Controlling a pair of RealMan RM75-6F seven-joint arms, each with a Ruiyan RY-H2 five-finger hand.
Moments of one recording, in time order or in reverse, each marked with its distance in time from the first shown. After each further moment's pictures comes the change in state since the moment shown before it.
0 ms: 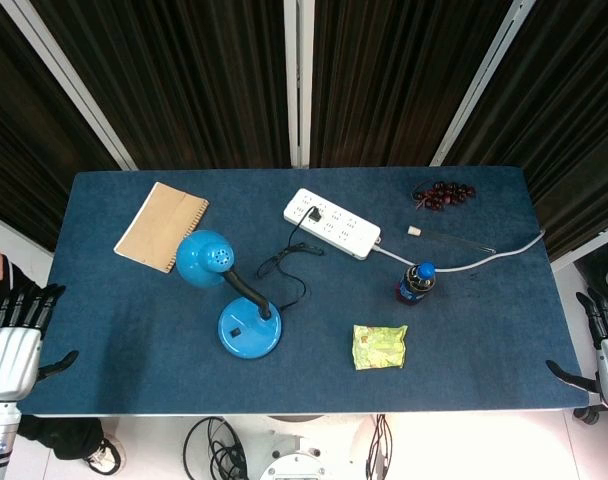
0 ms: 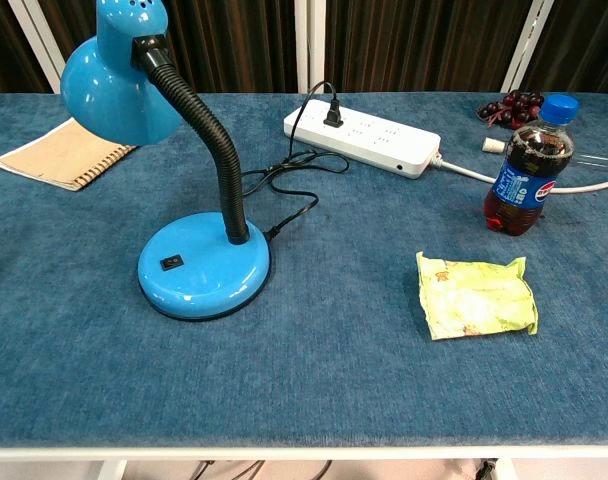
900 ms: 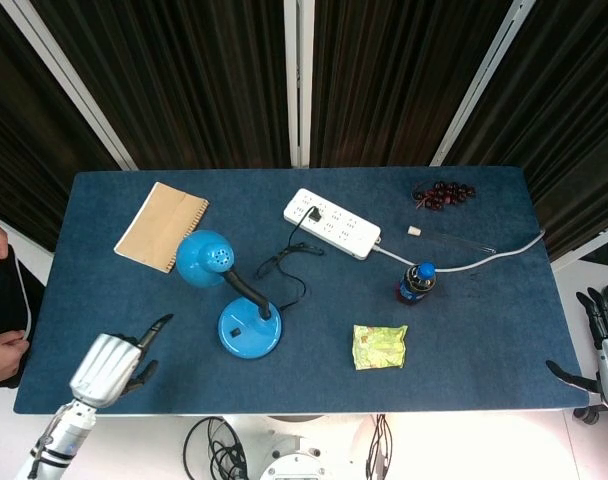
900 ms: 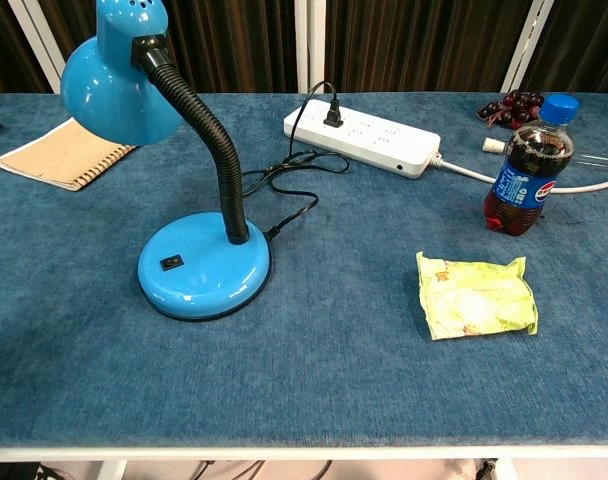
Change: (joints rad) left arm -0.126 -0.089 0.070 -0.097 0.218 -0.236 0.105; right arm 0.004 0.012 -0.003 -0.006 0.000 -0.009 0.015
